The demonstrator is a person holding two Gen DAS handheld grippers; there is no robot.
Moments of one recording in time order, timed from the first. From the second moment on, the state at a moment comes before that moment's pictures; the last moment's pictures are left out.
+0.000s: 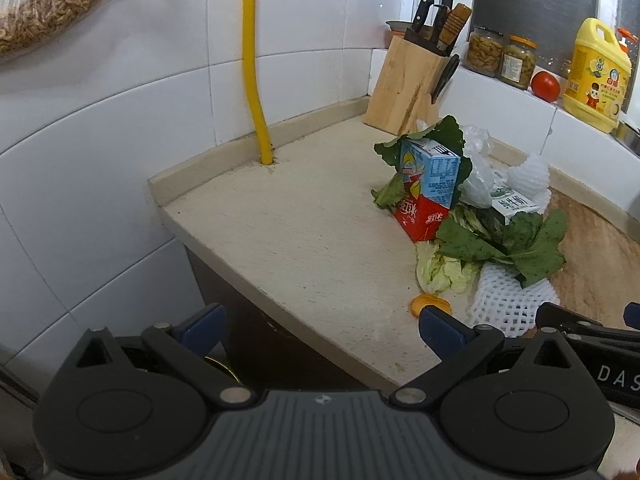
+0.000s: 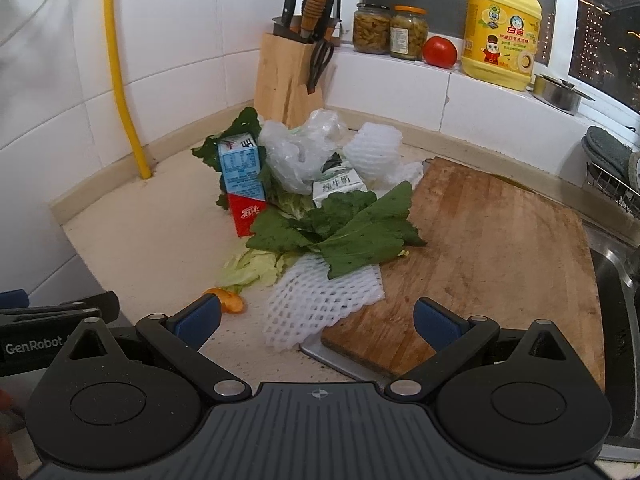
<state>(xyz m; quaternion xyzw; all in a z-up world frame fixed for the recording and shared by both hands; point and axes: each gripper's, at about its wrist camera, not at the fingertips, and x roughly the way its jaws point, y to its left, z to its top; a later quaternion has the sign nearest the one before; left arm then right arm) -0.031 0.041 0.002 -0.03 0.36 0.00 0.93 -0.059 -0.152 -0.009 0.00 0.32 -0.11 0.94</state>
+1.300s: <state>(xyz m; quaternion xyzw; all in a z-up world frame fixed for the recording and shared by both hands) 0.023 0.021 -0.023 -0.02 0.37 -0.04 0.93 -0.004 -0.200 -0.021 -0.03 0.33 -0.14 0.93</state>
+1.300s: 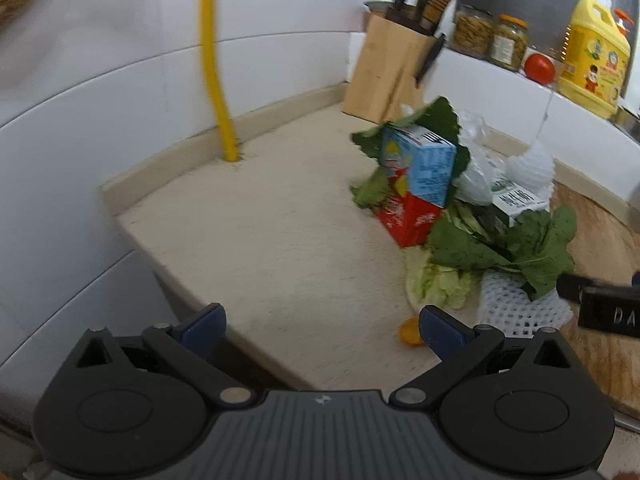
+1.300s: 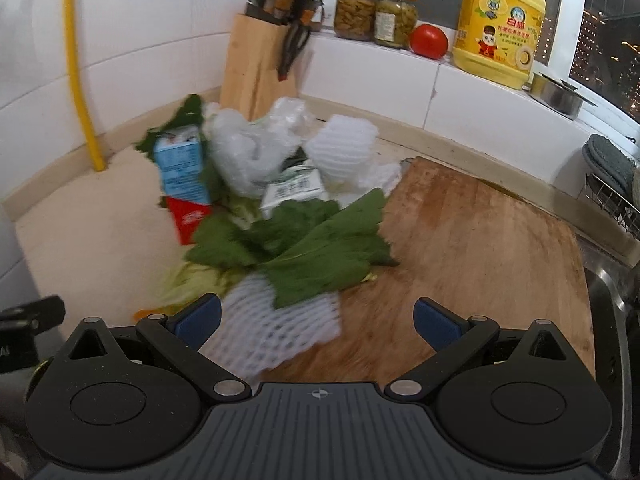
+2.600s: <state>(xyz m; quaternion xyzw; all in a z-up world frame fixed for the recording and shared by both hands) 0.169 -0.061 -0.035 -0.02 0.36 -0.13 0.92 0.134 -0.276 -0.022 0.00 0.39 0.04 0.92</state>
